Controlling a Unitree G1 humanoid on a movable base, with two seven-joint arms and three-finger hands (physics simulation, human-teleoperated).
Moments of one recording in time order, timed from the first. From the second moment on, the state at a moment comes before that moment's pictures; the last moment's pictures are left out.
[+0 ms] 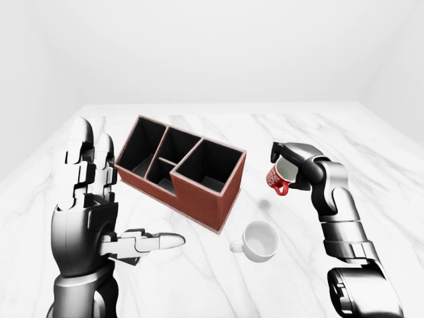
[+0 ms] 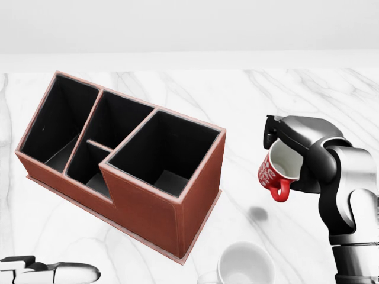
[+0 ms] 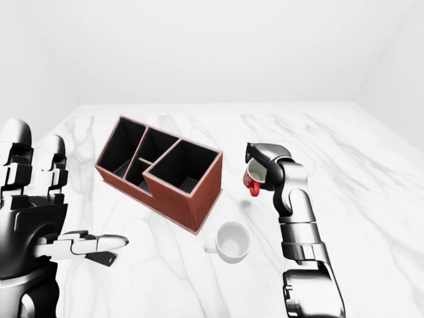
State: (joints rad) left arm 0.24 -0.03 0.14 -0.94 0.00 0.09 -0.16; right arm -0.57 -0.33 -0.08 0.20 -1.17 0.09 0.70
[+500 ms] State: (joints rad) left arm 0.24 -0.03 0.14 -0.94 0.00 0.09 -0.16; right arm -0.56 -0.27 -0.03 0.33 -1.18 0.09 0.70
